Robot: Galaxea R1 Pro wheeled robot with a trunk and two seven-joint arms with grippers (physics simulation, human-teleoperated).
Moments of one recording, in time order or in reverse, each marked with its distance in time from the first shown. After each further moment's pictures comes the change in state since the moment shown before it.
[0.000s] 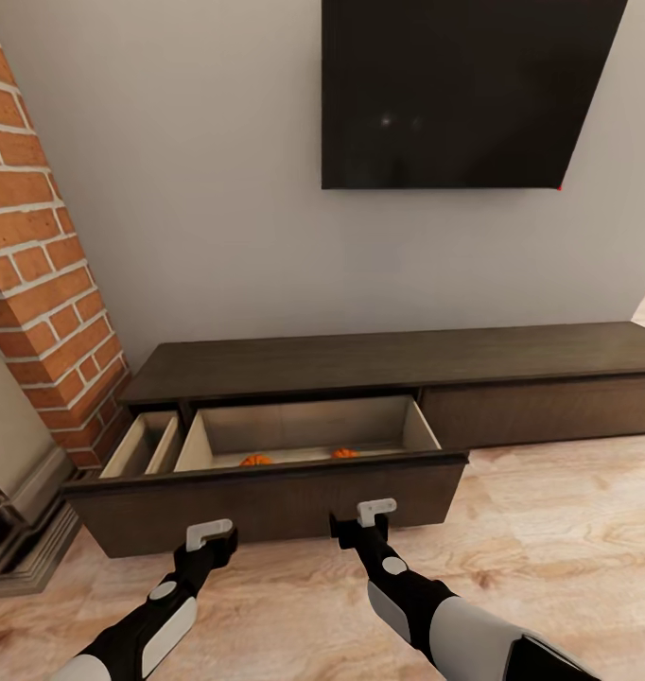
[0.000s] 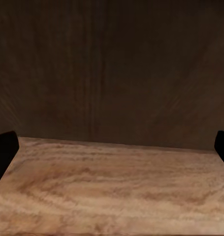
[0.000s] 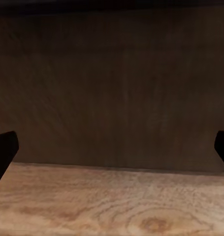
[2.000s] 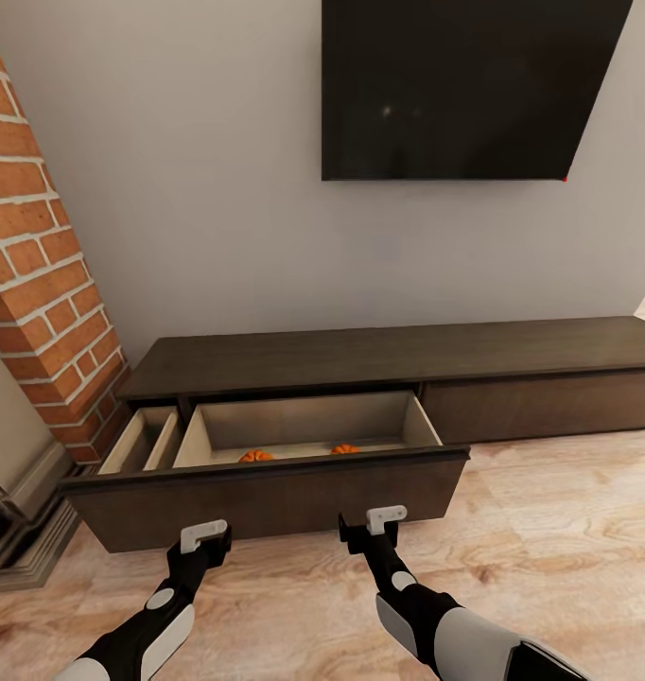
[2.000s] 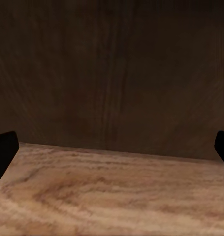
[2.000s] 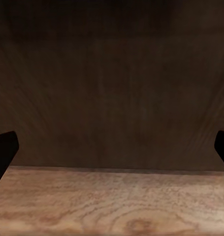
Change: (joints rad) left arm 0.000 -0.003 -0.020 0.040 -0.006 -0.113 0.037; right arm 0.018 0.001 0.001 0.072 0.008 -0.134 0.003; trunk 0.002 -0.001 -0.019
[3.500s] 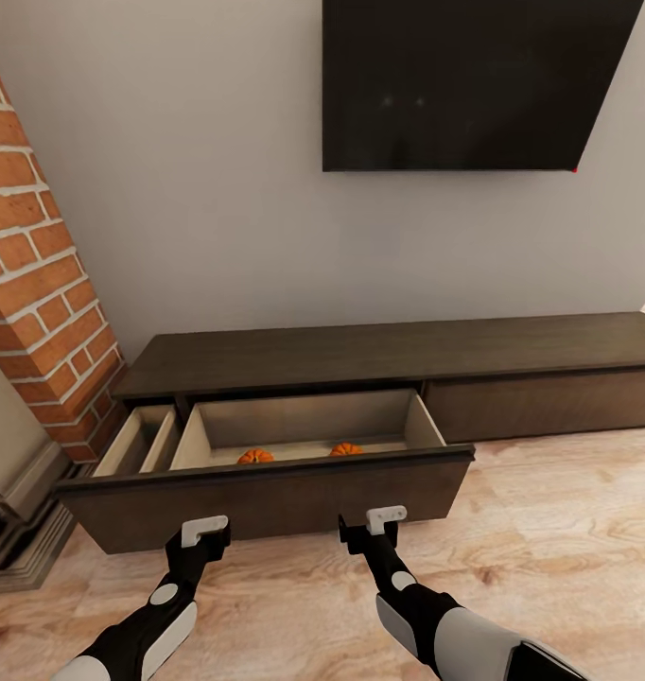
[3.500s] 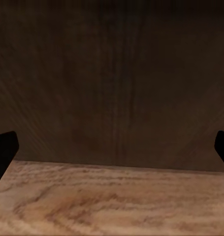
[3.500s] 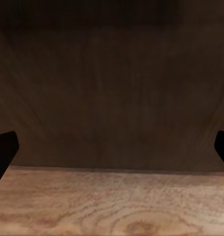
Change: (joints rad) left arm 0.002 0.004 0.001 -0.038 -0.081 0.000 0.071; right arm 0.000 0.000 0.000 0.000 0.000 0.003 0.001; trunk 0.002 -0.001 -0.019
